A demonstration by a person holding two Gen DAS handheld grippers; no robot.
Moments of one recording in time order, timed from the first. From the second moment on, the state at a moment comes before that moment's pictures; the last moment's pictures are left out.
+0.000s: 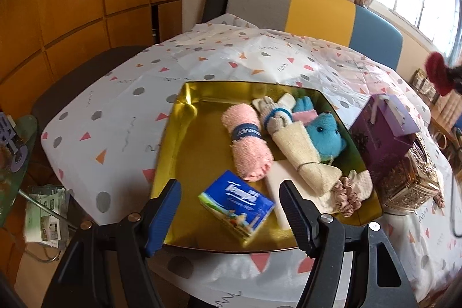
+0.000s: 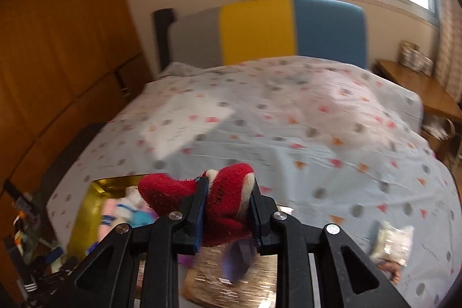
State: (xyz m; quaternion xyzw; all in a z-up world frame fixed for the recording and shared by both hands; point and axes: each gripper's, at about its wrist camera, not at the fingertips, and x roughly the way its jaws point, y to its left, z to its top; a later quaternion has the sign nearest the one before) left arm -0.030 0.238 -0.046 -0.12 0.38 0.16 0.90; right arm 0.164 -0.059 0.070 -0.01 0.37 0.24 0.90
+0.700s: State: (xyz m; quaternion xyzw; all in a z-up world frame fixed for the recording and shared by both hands) left arm -0.064 0.303 -0.049 -0.15 0.37 0.26 0.88; right arm 0.091 0.167 -0.080 -0.05 0.51 0.42 0.75
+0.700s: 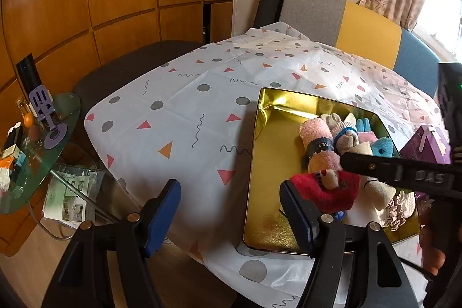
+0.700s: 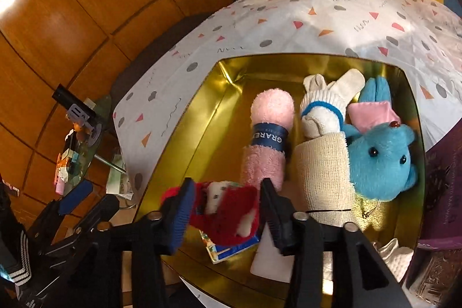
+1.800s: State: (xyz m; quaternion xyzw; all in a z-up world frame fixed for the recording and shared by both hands) left arm -0.038 0.204 -0.034 -0.06 0.37 0.15 0.91; right arm 0.100 -0.126 0.006 -0.07 0.37 0.19 0.91
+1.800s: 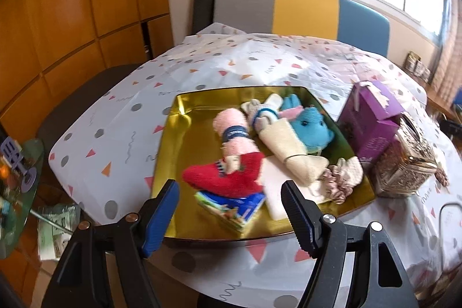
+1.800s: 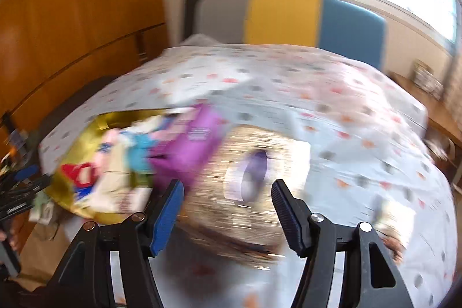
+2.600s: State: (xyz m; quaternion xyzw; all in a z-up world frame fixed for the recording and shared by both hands) left arm -0.011 0.095 -0.028 0.01 0.39 0.00 0.92; right arm 0.108 -0.423 -0.081 0.34 0.41 -0.21 0.82
